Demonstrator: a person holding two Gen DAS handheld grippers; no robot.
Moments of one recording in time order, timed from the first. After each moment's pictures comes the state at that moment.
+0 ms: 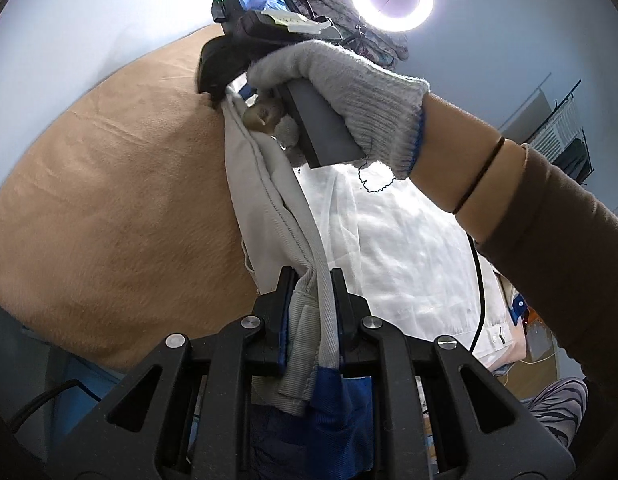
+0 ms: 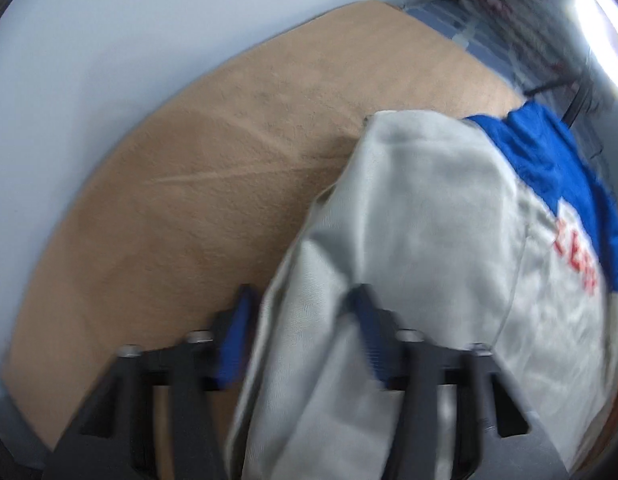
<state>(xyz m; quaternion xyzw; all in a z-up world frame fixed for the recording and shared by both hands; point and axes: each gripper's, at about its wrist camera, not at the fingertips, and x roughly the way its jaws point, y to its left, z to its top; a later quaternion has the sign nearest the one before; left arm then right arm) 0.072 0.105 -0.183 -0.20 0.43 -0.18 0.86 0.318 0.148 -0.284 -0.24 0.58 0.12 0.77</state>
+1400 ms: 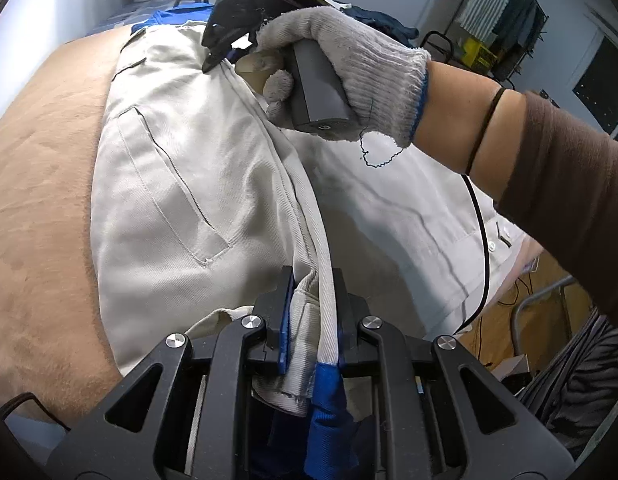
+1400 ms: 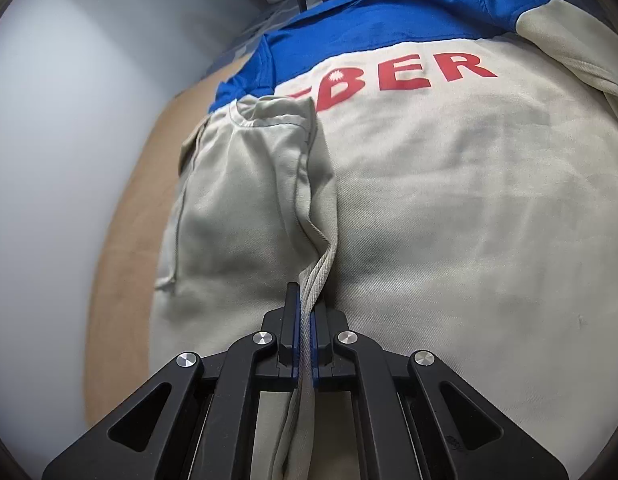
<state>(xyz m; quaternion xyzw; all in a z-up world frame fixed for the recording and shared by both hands) 0.072 -0.032 -0.189 0.01 0.48 -0.30 0.82 0.315 -0.184 -0.247 0.14 0.53 0.10 0.83</state>
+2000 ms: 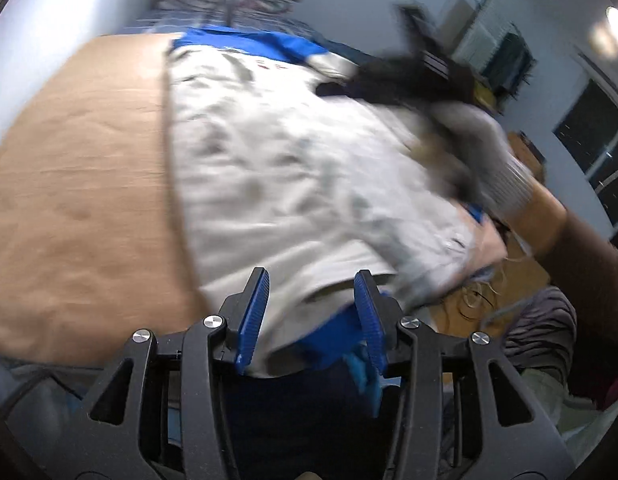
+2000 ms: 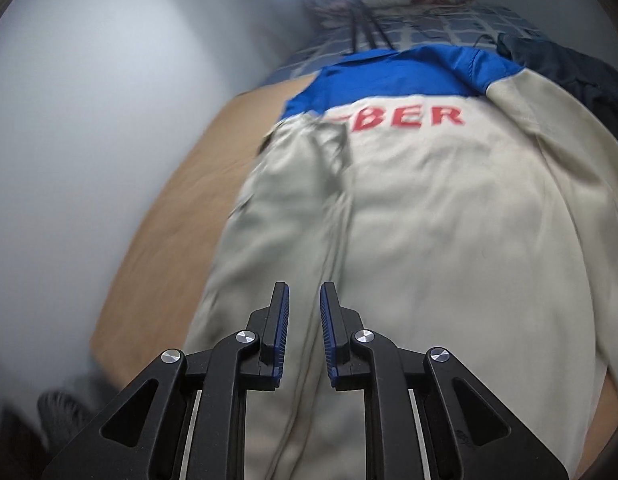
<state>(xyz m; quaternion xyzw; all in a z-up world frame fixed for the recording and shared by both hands) 0.037 0.059 -0.150 -0.06 0.45 -0.31 0.84 0.178 -0.206 -0.165 0.08 0.50 0.19 0.84</state>
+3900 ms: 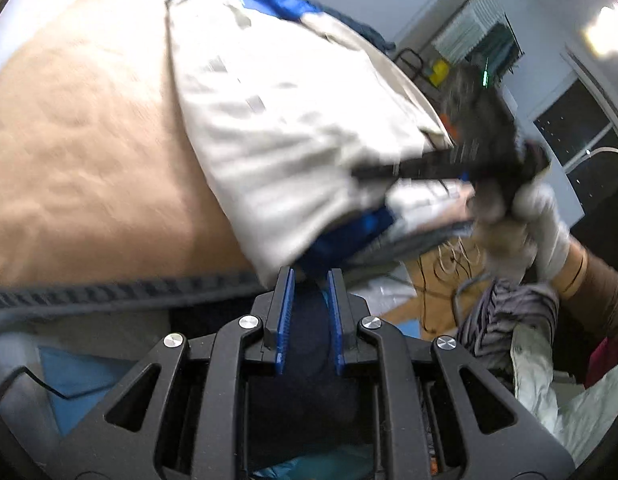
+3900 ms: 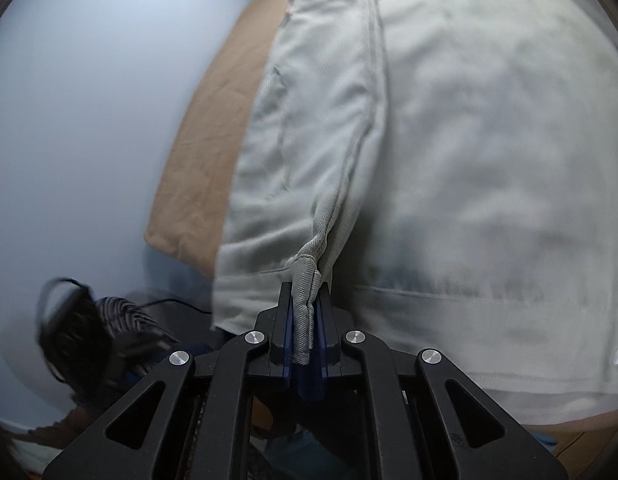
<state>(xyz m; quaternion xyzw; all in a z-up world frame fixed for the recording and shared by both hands) 0.000 0.080 -0.188 -0.08 0.49 -0.35 0.79 0.032 -0.184 -0.223 0.16 0.62 0.20 0.74</state>
